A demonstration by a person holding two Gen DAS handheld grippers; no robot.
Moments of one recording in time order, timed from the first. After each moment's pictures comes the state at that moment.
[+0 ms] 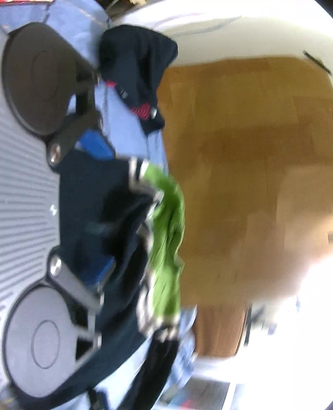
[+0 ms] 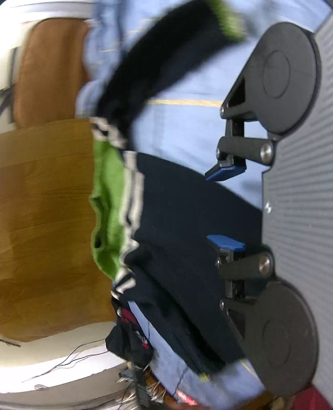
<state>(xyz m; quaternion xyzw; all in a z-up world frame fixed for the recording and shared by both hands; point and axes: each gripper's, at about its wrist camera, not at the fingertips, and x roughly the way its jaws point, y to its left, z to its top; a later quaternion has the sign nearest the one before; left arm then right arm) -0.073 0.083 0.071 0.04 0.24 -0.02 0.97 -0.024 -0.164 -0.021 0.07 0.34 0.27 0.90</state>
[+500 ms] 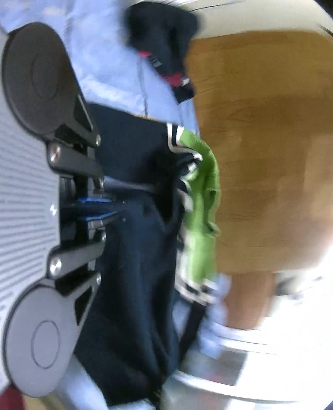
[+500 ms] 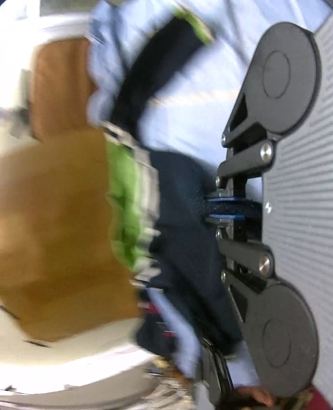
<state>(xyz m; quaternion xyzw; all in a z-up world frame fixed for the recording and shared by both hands) -0.089 0.086 0.081 -0.03 0.30 -0.10 0.95 -0.049 -0.172 0.037 0.09 0.25 0.22 0.94</state>
